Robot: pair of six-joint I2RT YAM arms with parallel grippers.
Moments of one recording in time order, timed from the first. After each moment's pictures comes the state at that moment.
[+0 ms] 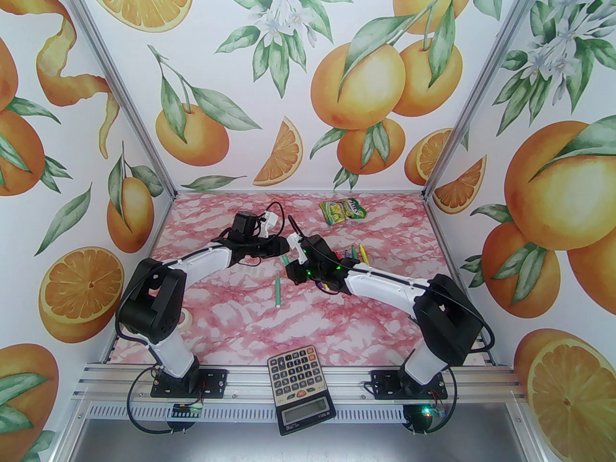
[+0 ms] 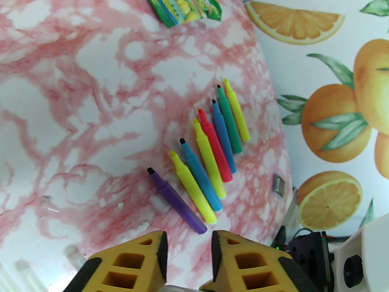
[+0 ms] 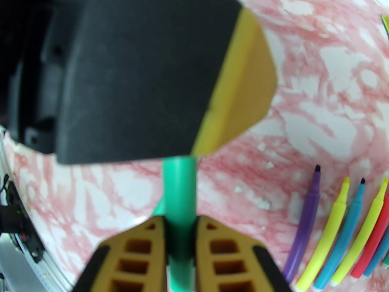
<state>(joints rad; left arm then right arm) -0.40 1.75 1.06 -0.04 0.67 -0.56 0.76 1.66 1.02 -0.10 -0.14 0.35</state>
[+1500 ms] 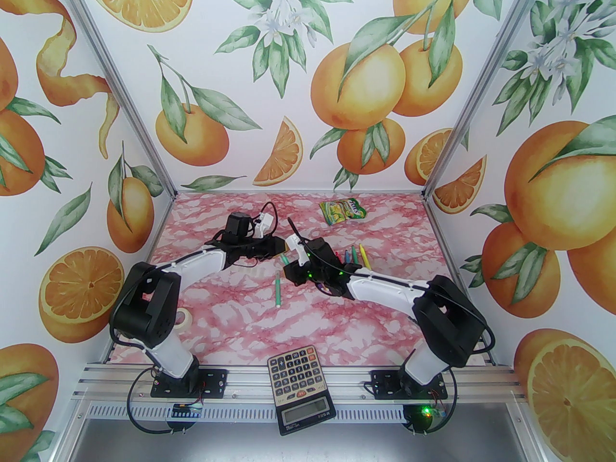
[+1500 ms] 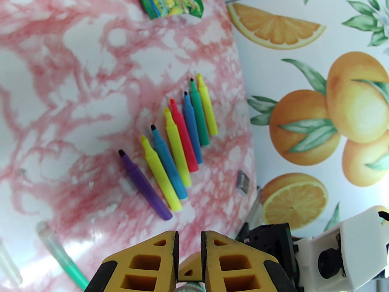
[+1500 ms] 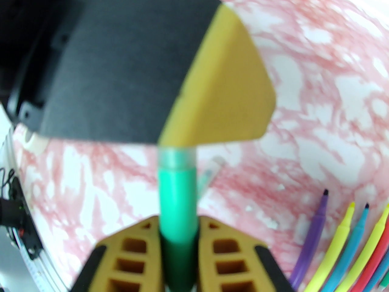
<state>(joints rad) -0.32 1.68 0.99 0.01 0.77 -0.70 0.76 1.64 0.93 0.05 -0.22 0.28</state>
